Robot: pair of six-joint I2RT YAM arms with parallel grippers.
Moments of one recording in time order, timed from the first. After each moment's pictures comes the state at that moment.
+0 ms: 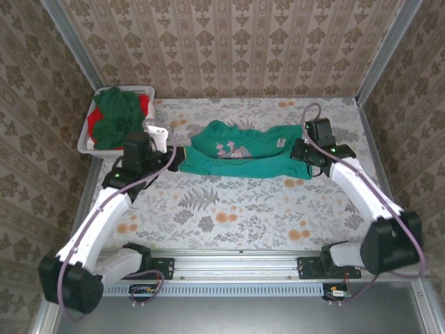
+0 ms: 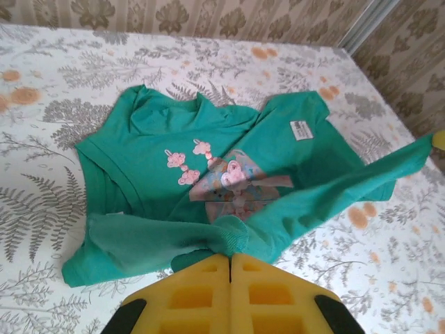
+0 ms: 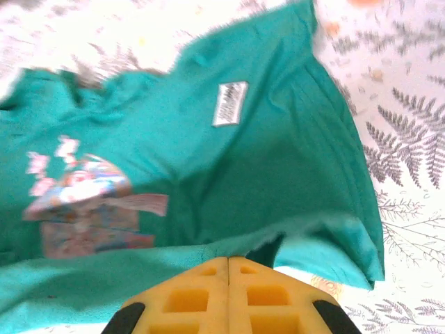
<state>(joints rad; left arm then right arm) -0.34 1.00 0.91 -0.40 0.35 -0.25 0.20 1.27 1.04 -0.59 0.04 0.44</state>
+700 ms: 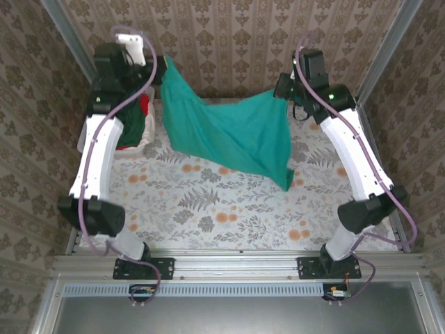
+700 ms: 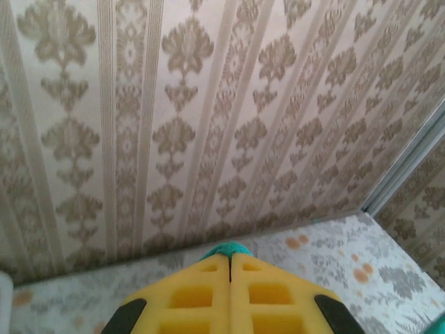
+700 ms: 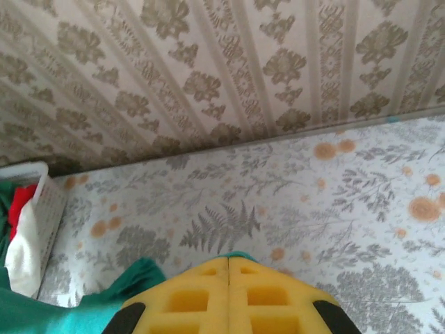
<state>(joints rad) -0.15 1.69 2.02 -0.47 0.41 -0.19 0.31 1.73 2.15 -0.94 0.18 0.44</state>
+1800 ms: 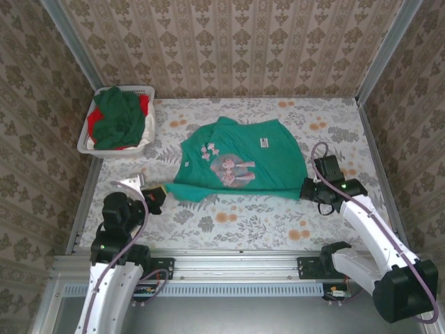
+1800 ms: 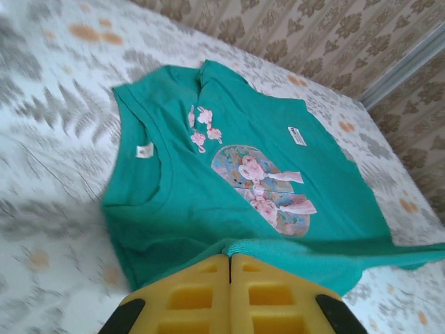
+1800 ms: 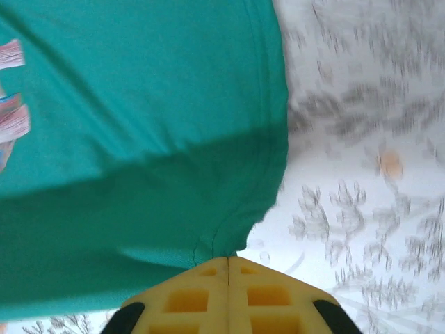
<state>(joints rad) -0.23 0.23 0.39 -0.53 0.33 -0.48 0.18 0.95 0.69 -0.83 0.02 0.50</state>
